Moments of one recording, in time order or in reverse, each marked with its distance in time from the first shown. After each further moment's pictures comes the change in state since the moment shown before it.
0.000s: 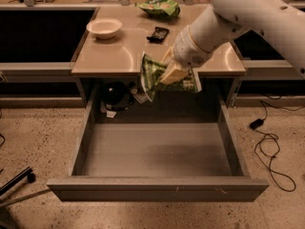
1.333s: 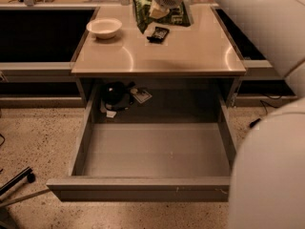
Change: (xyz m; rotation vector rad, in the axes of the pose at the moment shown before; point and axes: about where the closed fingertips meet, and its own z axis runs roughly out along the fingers) arm -0.036 -0.200 -0.048 0.496 0.264 -0.048
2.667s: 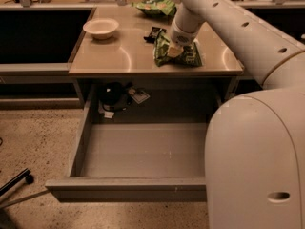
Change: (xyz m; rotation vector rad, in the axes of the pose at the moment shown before) arm 0.107 0.097 0.084 -0.335 0.139 0.212
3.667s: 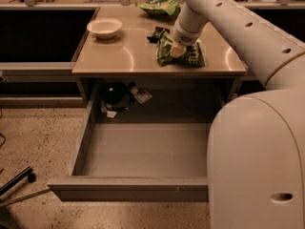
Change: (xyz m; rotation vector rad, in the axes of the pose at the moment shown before) arm 0.000 0.000 -0.001 0.000 0.000 0.000
